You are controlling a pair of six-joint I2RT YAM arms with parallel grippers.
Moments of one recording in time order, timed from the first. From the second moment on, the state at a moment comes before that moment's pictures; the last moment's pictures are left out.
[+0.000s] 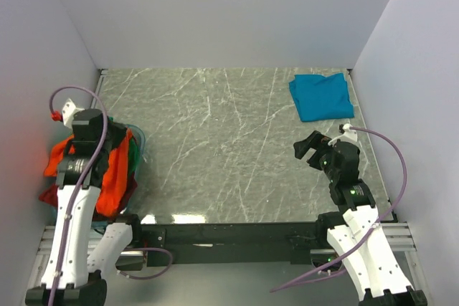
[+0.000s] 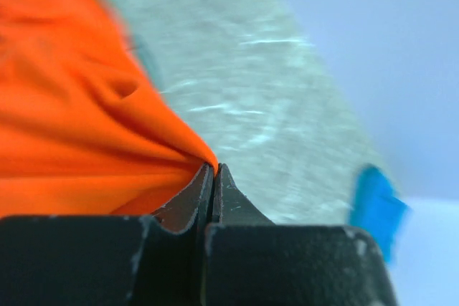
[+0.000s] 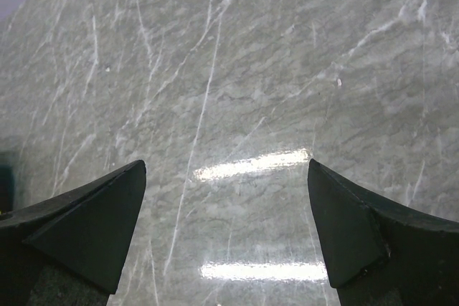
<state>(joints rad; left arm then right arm) 0.00 0.79 1.02 -0.75 -0.24 -0.90 0.11 0.54 0.47 -0.36 -0.01 0.57</state>
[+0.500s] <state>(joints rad) -0.04 0.90 1.25 -0.43 0.27 -0.88 0.11 0.54 0.47 -0.34 -0.05 0.57</state>
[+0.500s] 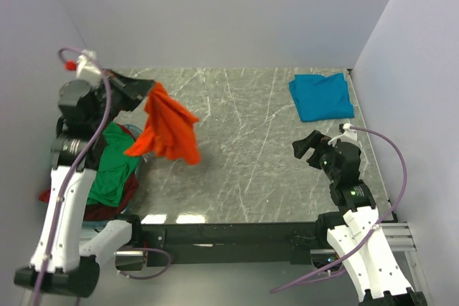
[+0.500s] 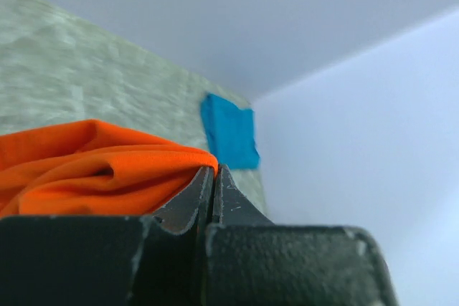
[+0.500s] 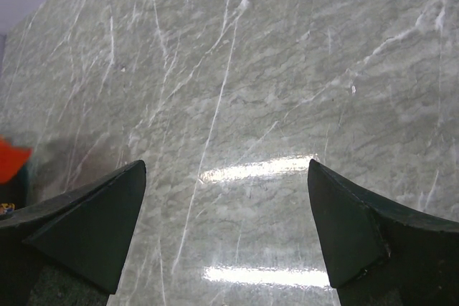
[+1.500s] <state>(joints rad) -0.56 1.34 1.28 -0.50 -0.06 -0.75 0.11 0.52 0.47 -0.36 0.03 0.57</state>
